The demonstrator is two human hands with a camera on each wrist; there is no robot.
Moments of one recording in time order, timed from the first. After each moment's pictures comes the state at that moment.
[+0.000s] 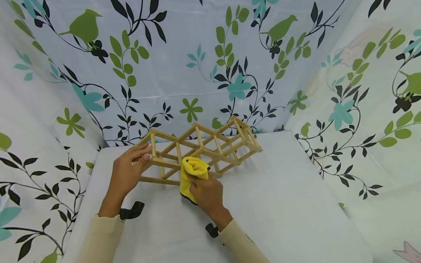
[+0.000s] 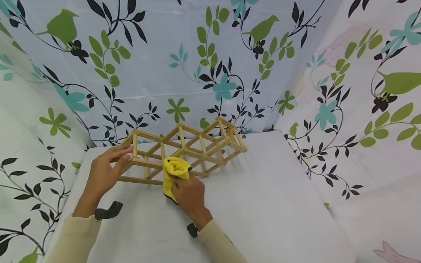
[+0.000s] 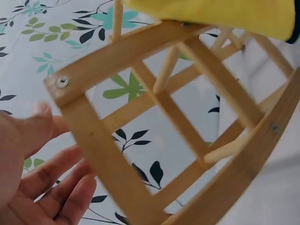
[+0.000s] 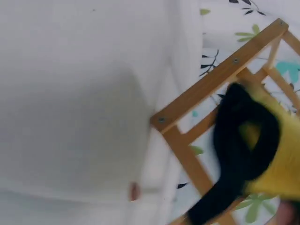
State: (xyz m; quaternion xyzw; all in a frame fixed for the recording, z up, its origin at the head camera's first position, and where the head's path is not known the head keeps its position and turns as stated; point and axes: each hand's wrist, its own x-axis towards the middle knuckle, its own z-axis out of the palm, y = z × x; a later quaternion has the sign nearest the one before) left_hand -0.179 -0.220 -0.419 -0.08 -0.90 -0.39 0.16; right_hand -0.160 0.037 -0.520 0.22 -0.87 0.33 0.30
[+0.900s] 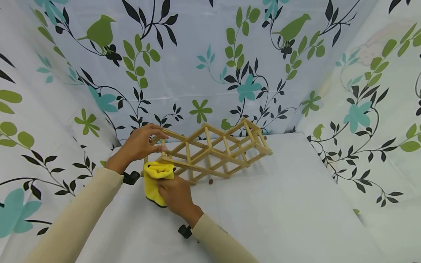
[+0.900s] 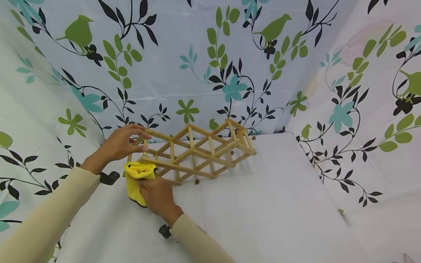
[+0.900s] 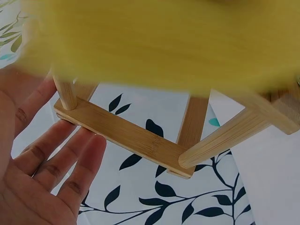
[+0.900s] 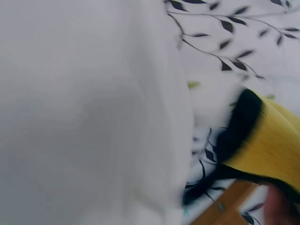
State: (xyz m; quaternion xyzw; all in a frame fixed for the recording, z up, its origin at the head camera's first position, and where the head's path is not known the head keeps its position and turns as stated) left_hand -0.254 -0.243 -0.368 -0.18 -0.95 -0.24 0.00; right_hand -0.156 -0.063 -0.505 0.32 -0.84 0.40 0.16
